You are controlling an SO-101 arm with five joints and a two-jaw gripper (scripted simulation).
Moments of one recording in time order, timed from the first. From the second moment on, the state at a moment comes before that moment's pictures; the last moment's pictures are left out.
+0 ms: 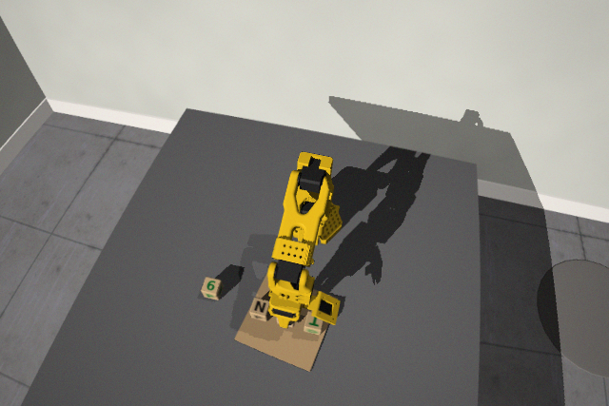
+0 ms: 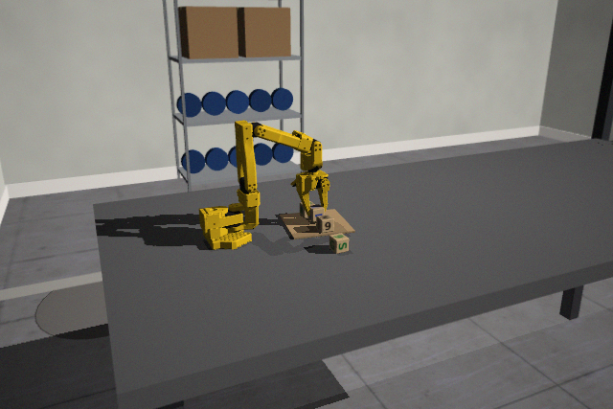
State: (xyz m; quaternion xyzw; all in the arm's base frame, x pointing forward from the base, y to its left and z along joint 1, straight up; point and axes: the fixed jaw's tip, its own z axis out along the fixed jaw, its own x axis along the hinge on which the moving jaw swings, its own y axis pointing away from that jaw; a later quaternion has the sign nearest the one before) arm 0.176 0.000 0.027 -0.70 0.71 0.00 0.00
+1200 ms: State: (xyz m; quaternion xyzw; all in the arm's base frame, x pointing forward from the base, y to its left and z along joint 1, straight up) arm 0.176 0.000 0.021 -0.70 0.71 0.00 0.00
